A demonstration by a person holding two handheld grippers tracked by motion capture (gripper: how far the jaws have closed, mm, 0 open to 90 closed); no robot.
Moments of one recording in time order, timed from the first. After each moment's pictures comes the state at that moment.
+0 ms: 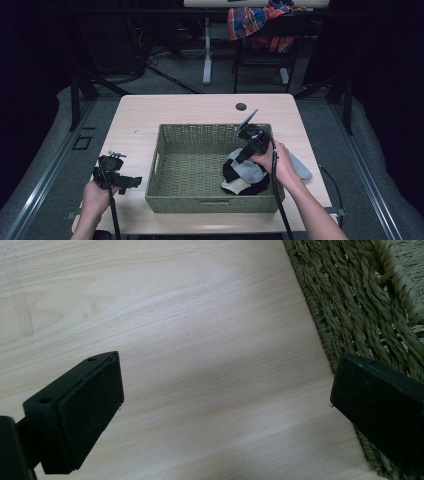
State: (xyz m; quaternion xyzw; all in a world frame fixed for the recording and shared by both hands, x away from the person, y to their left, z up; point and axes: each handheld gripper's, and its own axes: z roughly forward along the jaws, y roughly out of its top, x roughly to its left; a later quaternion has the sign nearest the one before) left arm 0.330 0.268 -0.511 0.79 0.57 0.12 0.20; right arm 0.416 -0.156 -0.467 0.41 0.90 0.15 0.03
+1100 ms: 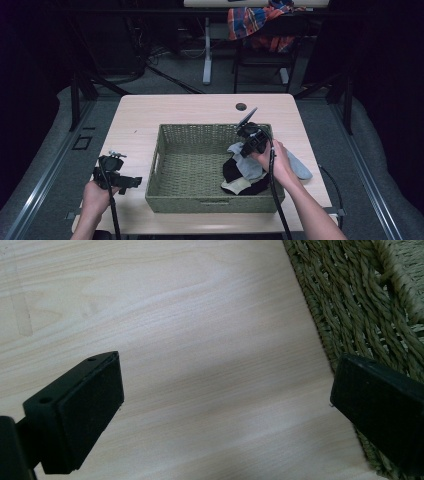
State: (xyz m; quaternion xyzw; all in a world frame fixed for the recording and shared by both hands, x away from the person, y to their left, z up) left arm 0.330 0.268 -0.511 0.79 0.57 0.12 0.20; right arm 0.420 -0.152 -0.465 0.44 0.88 0.15 0.04
